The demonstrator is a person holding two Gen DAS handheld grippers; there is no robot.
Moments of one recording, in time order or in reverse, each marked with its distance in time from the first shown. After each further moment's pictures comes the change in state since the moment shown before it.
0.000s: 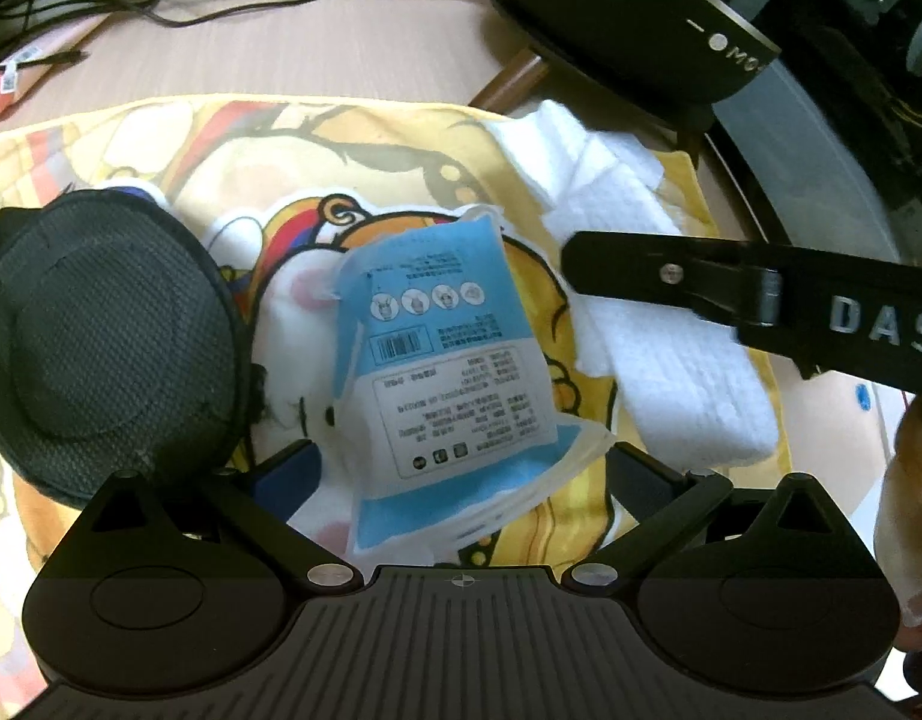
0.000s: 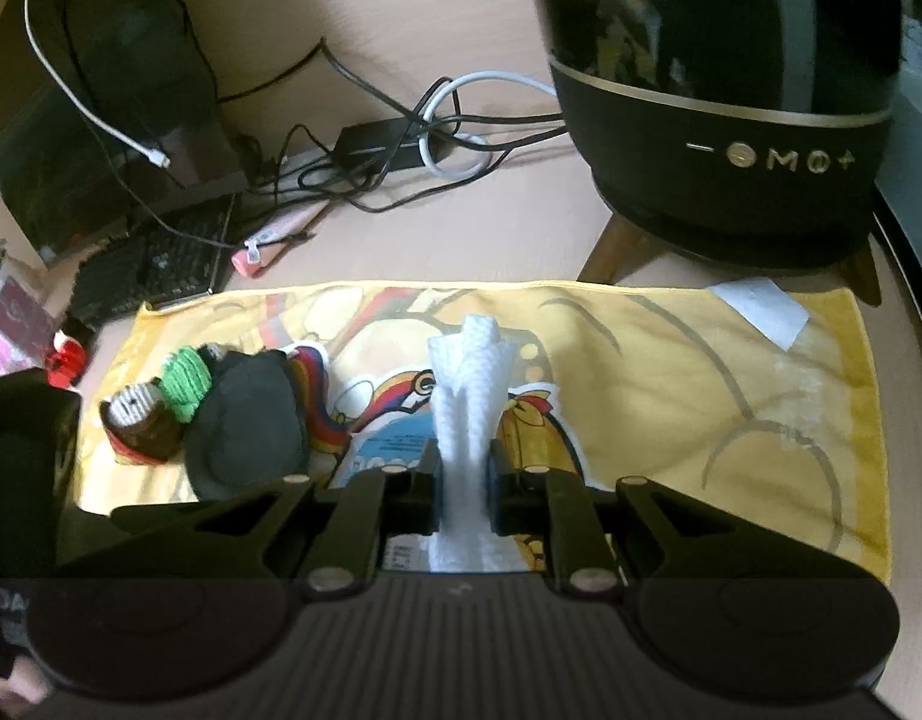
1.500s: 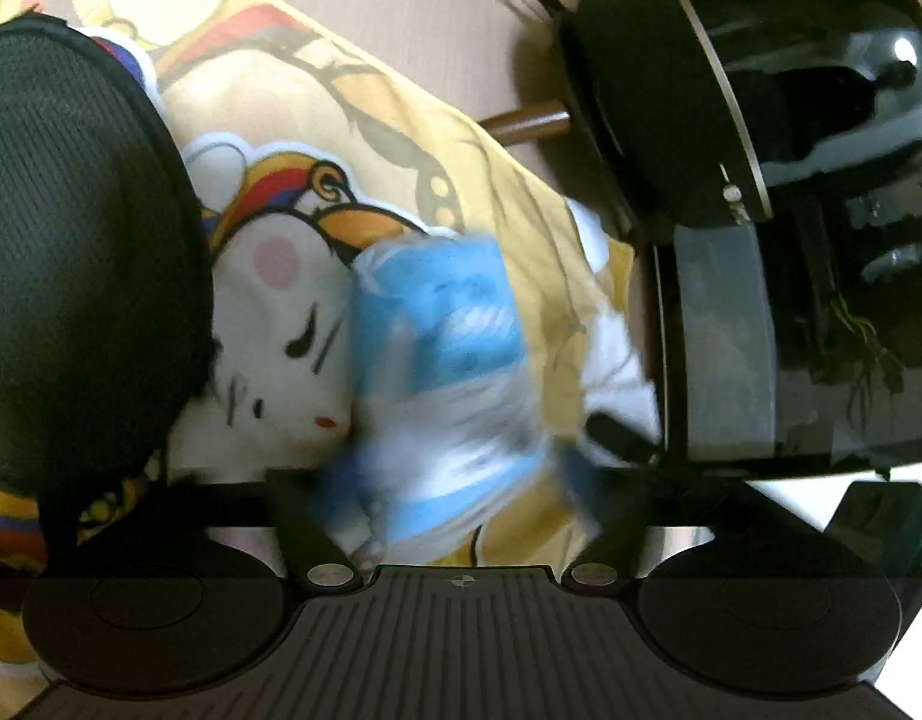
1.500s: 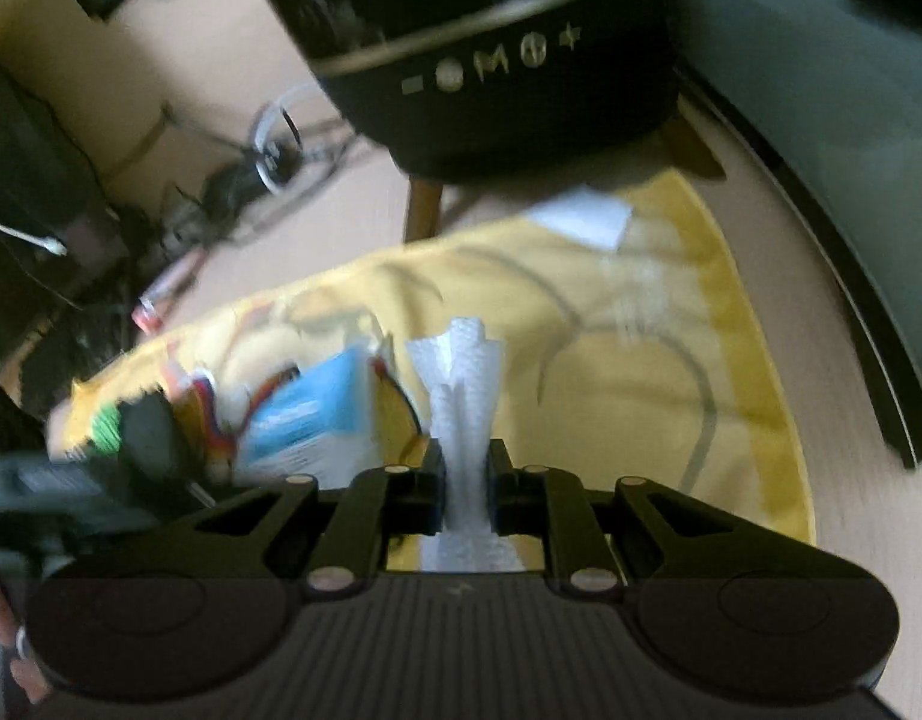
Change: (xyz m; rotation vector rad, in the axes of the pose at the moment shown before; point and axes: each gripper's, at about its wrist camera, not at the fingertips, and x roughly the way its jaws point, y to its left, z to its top) left arm 0.000 0.047 -0.004 -0.341 0.022 -0.364; right arm -0.022 -0.074 -0.039 0.230 -0.068 -0.069
